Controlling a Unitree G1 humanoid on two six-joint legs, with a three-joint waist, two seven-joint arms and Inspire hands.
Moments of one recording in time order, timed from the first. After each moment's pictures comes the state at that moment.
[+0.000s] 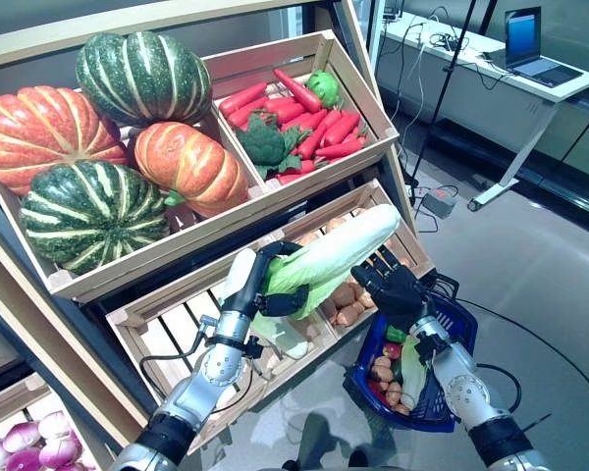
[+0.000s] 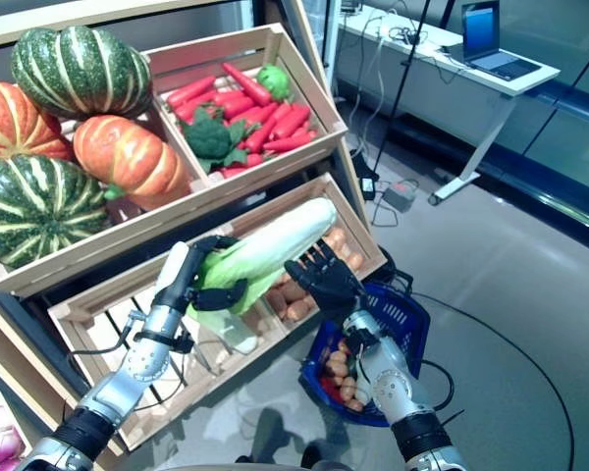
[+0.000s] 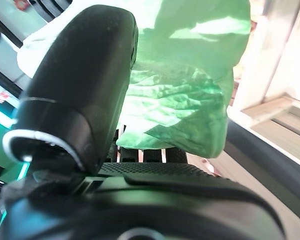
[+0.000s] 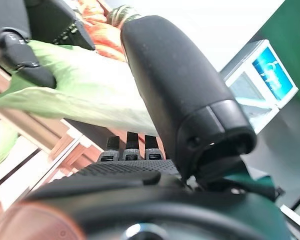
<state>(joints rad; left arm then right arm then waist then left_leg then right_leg) -0.14 0.46 -0.37 0.28 0.23 -0.36 0.36 -0.13 -0.30 0.21 0.29 1.12 -0.03 0.35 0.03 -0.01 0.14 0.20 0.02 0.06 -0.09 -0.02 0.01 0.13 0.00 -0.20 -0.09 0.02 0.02</state>
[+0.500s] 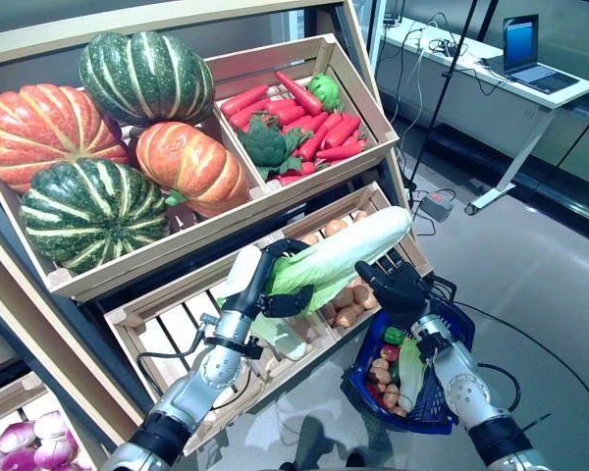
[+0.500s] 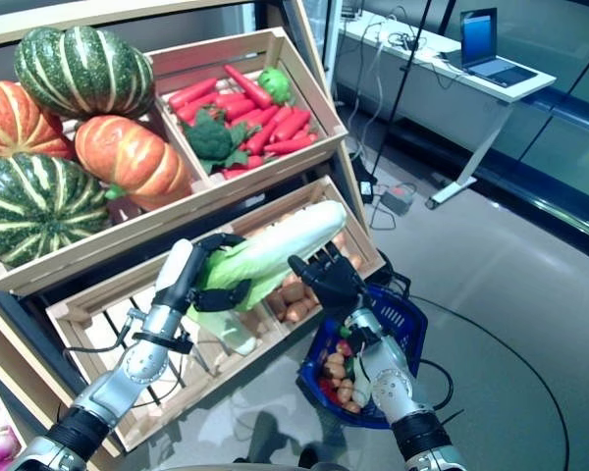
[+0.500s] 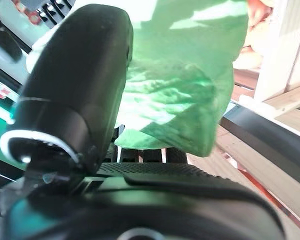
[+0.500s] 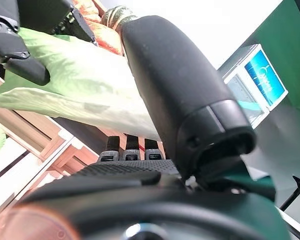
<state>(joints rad) -0.14 0.49 -0.39 0.27 0.31 -0.42 0.39 -0.13 -0.30 0.21 0.29 1.15 -0.05 0.35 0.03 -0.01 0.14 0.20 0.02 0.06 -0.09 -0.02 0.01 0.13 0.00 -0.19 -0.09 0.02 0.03</state>
